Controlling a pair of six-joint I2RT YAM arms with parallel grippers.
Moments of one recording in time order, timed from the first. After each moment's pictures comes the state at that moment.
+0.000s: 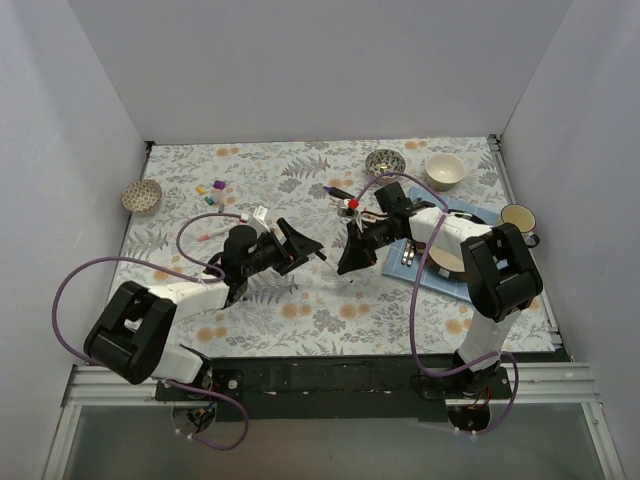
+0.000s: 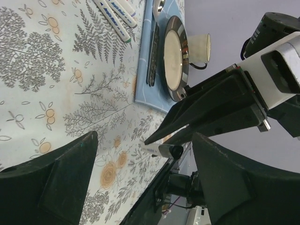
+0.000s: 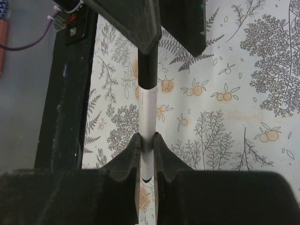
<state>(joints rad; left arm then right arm) -0.47 1.38 0.48 0.58 0.40 -1.12 0.48 1.78 1.13 -0.47 -1.16 -0.56</state>
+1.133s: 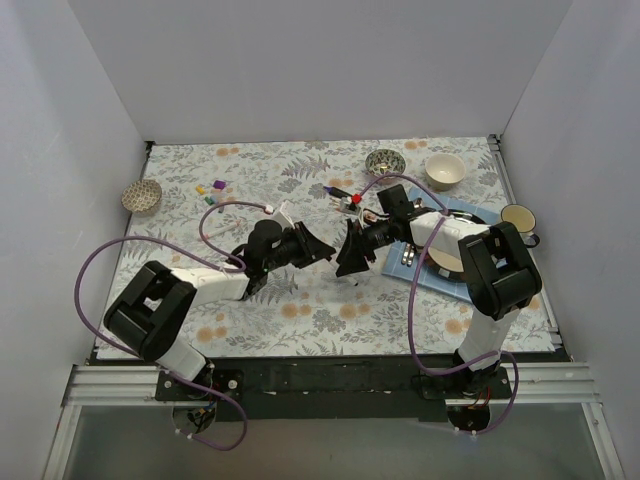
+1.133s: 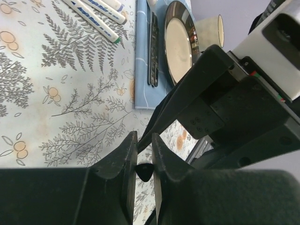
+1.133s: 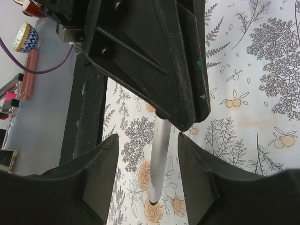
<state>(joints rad) -0.61 1.53 0.62 0.58 0.30 -1.00 0.46 1.80 1.07 -0.26 -1.25 -0.31</state>
